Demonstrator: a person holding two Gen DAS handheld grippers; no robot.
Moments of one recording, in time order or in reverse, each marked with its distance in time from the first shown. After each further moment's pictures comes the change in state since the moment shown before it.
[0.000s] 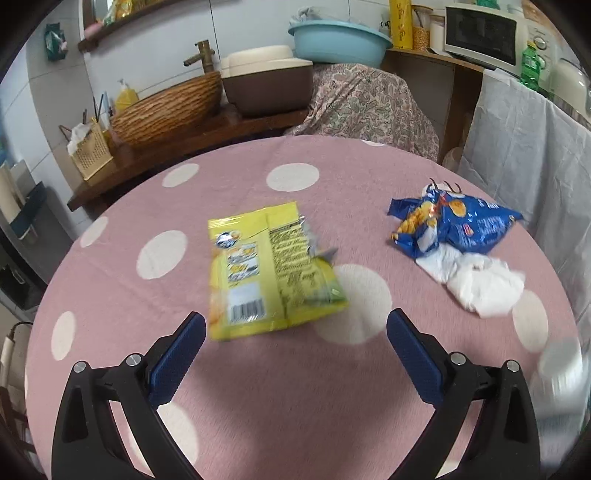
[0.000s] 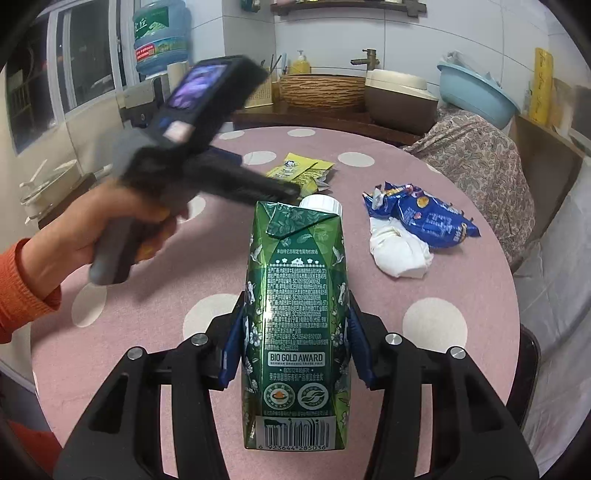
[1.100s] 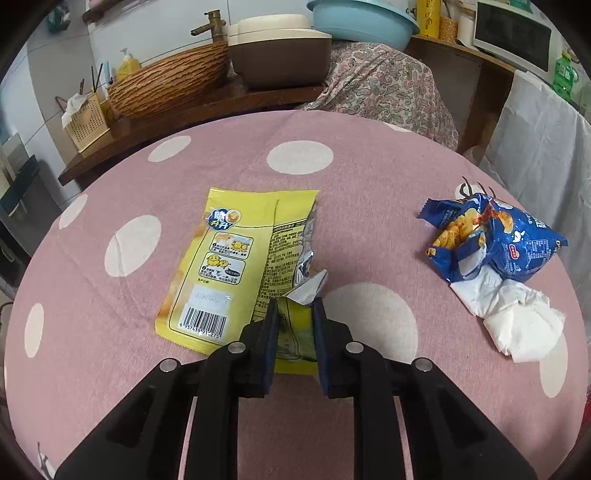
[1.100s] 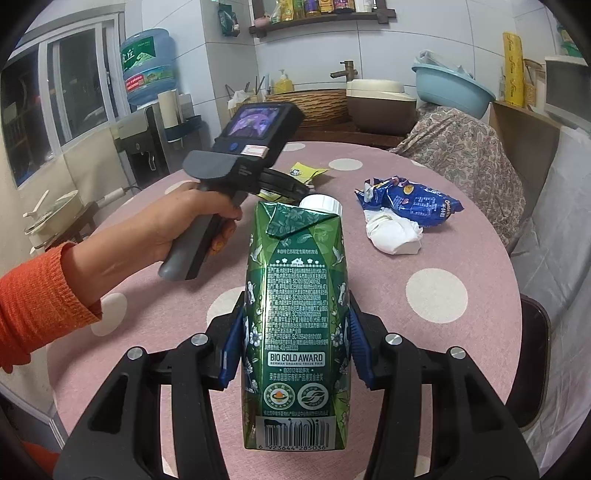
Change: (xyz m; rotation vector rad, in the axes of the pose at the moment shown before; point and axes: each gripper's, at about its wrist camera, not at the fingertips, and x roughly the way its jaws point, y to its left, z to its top) left arm 0.041 0.004 0.008 -0.085 0.069 -0.002; right arm -0.028 0.005 -0.030 0.096 -0.084 -0.005
